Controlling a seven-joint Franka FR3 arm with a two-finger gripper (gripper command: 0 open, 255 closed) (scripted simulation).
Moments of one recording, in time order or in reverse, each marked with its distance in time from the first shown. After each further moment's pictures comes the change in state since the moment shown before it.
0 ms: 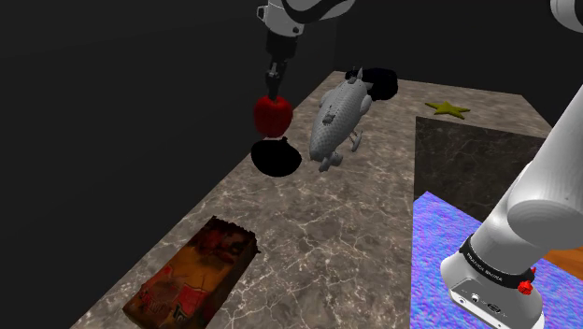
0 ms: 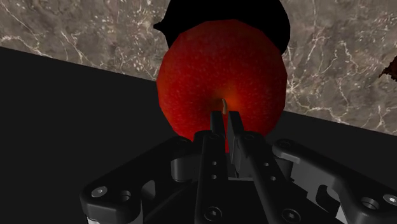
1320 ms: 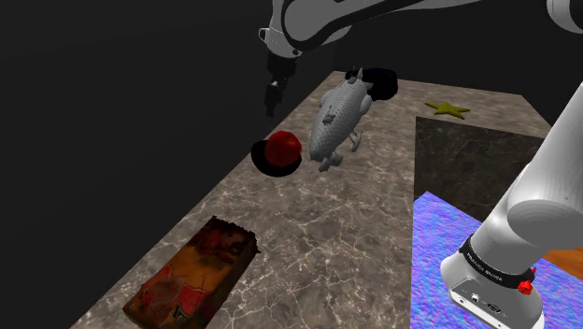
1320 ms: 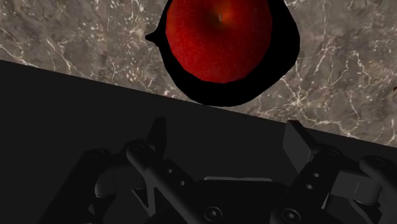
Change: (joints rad) arm 0.000 0.012 -0.001 -0.101 -0.004 0.113 0.001
